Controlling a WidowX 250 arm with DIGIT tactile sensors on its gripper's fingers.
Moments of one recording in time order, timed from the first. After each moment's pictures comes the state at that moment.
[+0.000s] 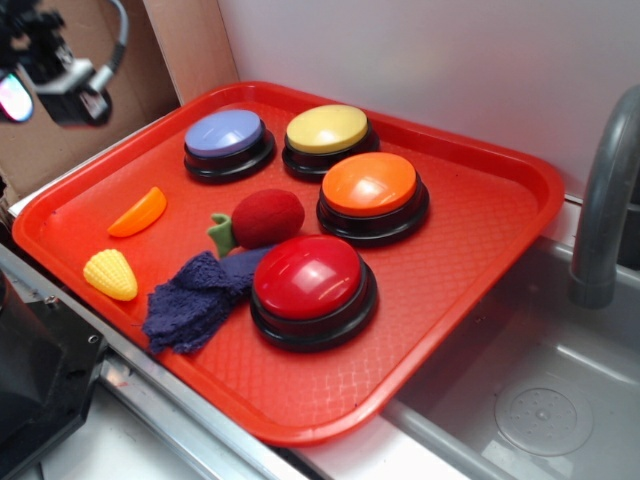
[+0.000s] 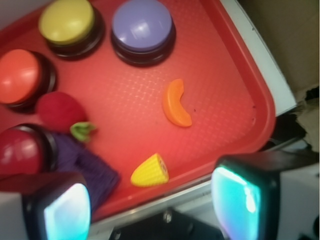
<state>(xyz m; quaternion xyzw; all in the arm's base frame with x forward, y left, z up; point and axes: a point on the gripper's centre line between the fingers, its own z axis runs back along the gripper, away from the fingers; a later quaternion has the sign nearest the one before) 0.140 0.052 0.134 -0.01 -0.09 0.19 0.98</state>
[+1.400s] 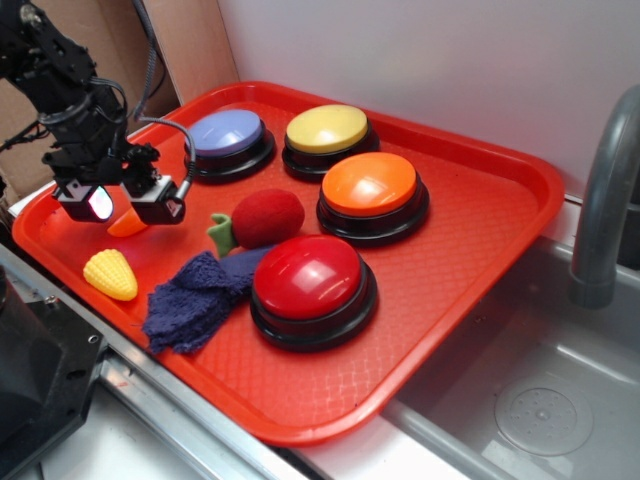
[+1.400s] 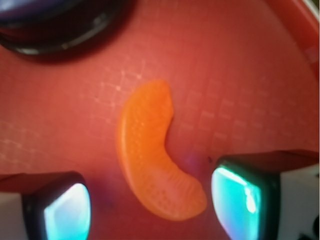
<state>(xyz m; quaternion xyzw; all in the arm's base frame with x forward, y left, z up) 0.173 0.093 0.021 -0.02 -0.08 0.25 0.97</state>
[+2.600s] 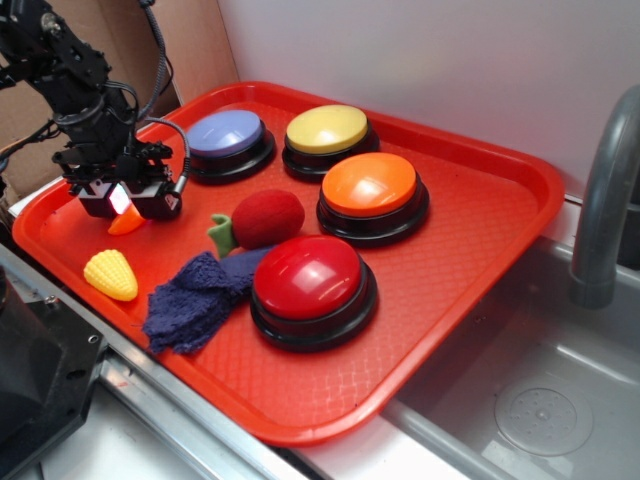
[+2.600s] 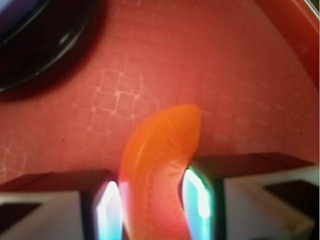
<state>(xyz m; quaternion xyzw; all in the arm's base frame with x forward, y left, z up) 0.186 0.106 0.012 0.00 -0.08 0.28 0.96</state>
